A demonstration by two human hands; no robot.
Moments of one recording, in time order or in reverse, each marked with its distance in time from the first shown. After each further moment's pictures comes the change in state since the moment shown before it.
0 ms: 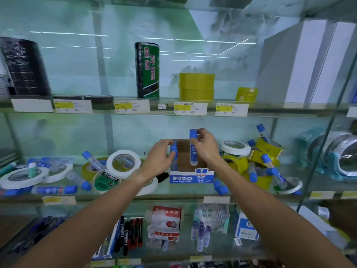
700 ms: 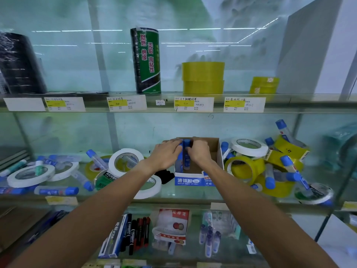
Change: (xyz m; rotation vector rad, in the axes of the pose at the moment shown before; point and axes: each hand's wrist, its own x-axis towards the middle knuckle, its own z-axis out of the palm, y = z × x) left_hand 0.044 -0.017 0.020 0.328 -0.251 -0.012; right_hand 0.049 0.054 0.068 -0.411 -0.198 0.026
